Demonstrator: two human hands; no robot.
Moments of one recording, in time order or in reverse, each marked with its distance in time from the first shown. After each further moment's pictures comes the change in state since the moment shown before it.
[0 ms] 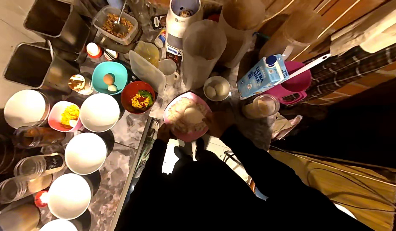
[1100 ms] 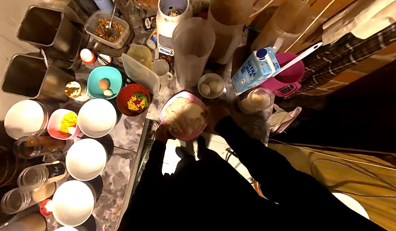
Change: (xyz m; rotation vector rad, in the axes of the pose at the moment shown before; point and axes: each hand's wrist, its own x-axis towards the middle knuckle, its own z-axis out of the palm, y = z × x) left_hand 0.000 -0.004 0.002 0.031 0.021 -0.008; right_hand 0.005 0.001 -0.018 0.039 -0.055 0.152
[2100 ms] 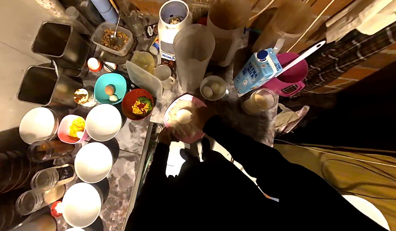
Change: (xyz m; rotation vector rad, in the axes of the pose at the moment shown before) left_hand -0.002 0.002 -0.001 0.050 0.009 0.023; right_hand -0.009 -0.052 -0.011 -0.095 -0.076 -0.131
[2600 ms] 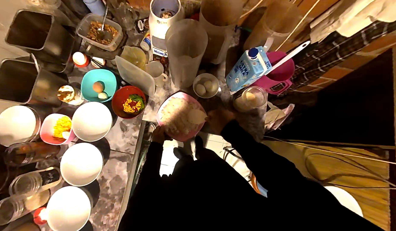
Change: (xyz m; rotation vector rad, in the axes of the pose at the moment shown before) left_hand 0.002 0.000 0.000 -0.040 -0.029 -0.063; right_hand -0.026 0.069 0.019 0.100 0.050 0.182
